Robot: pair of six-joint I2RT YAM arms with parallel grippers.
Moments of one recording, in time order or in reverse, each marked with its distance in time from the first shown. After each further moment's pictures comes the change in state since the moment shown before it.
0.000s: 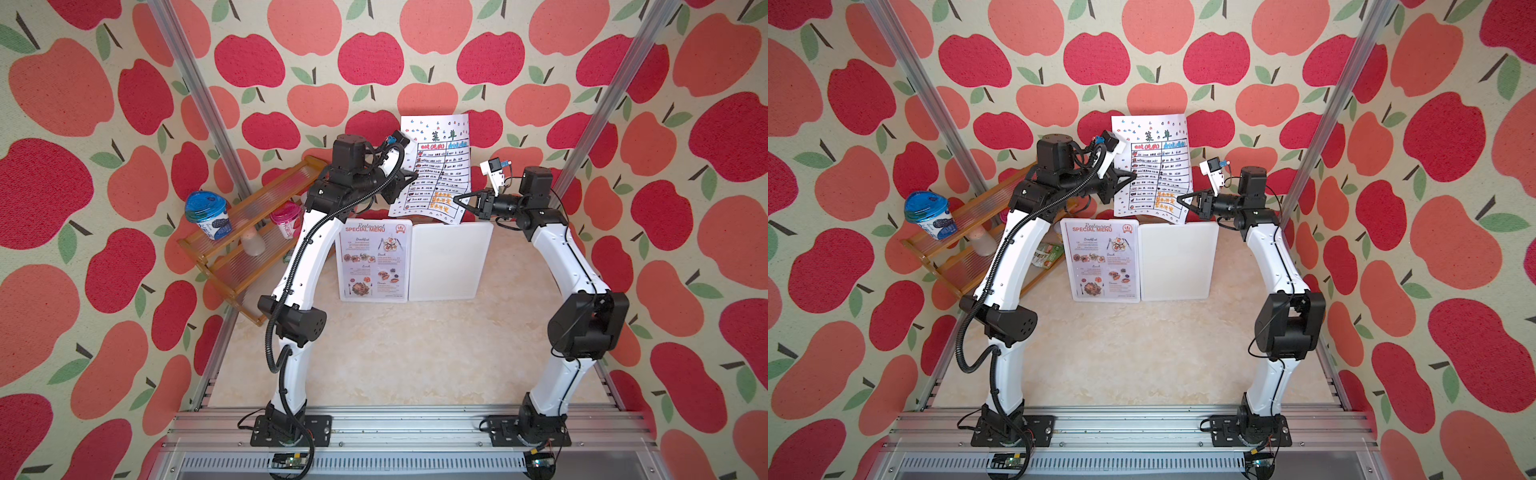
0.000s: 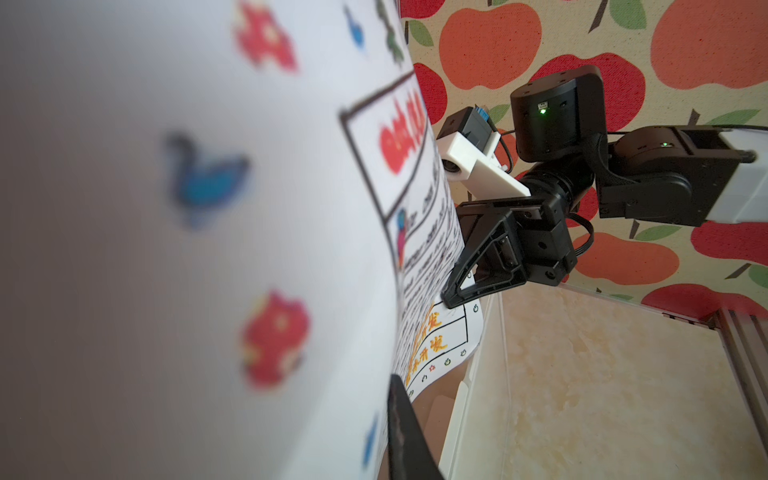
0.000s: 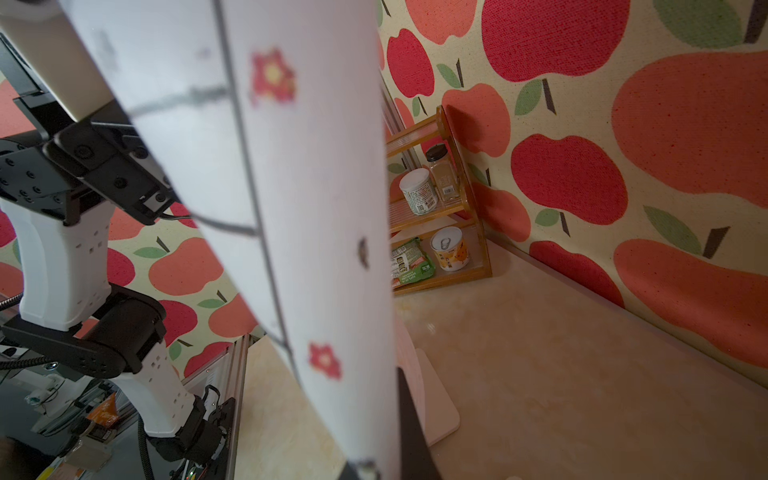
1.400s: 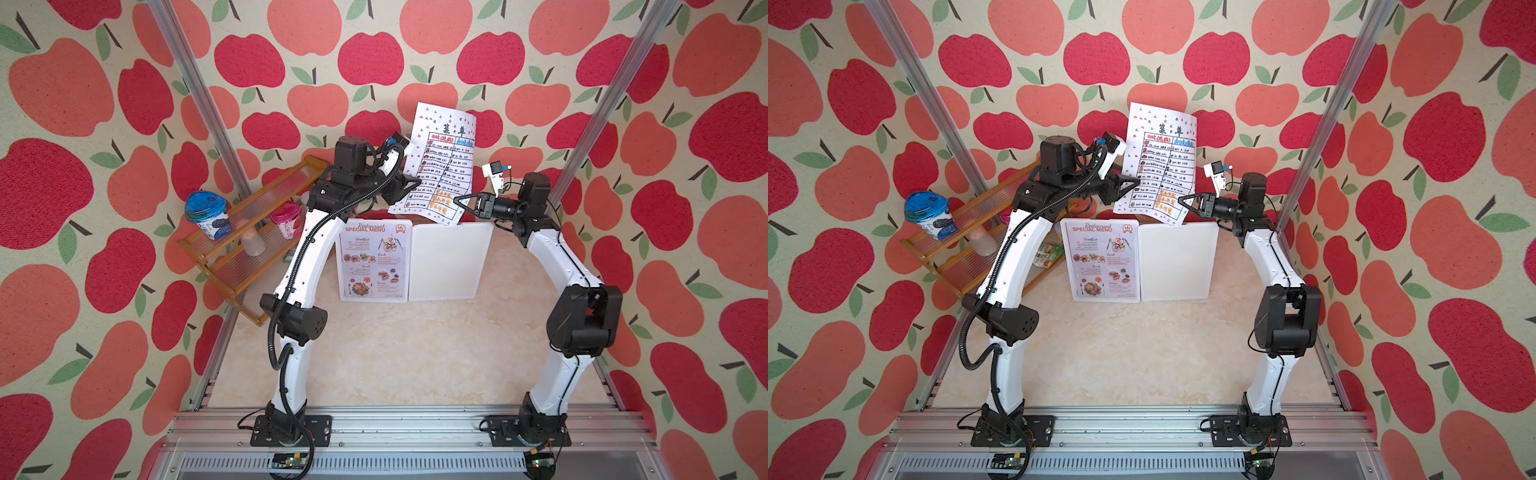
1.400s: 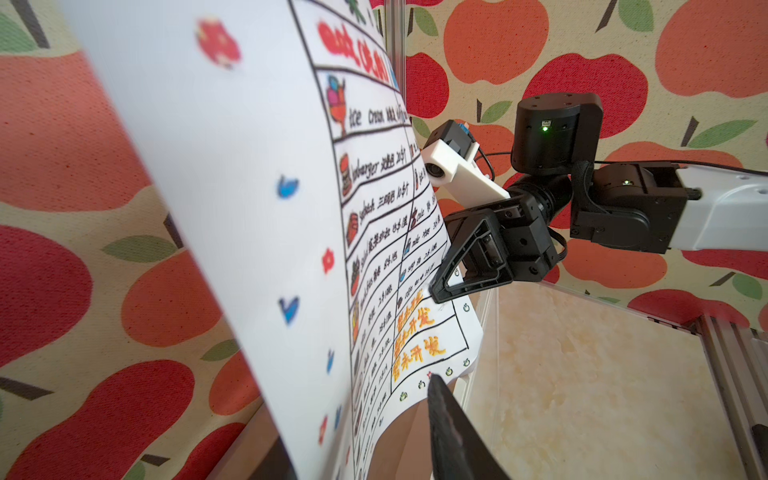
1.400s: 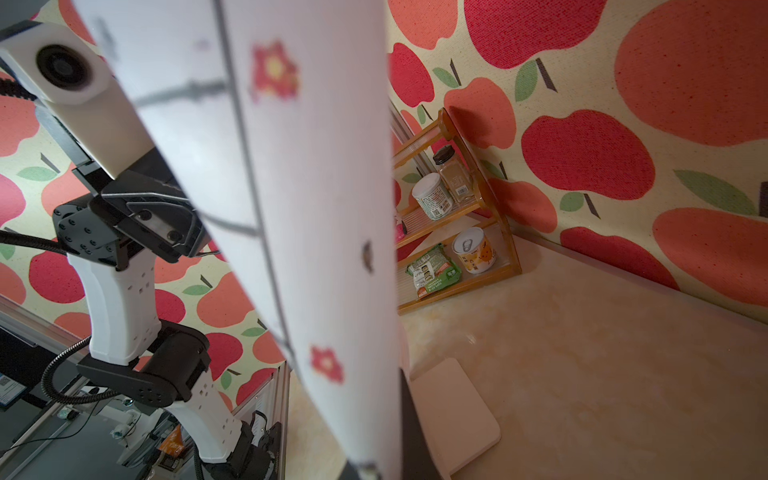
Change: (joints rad) left arm 0.002 0.019 0.002 -0.010 0.009 -0.042; right arm -0.020 0.028 -0.121 0.323 -0.055 0.339
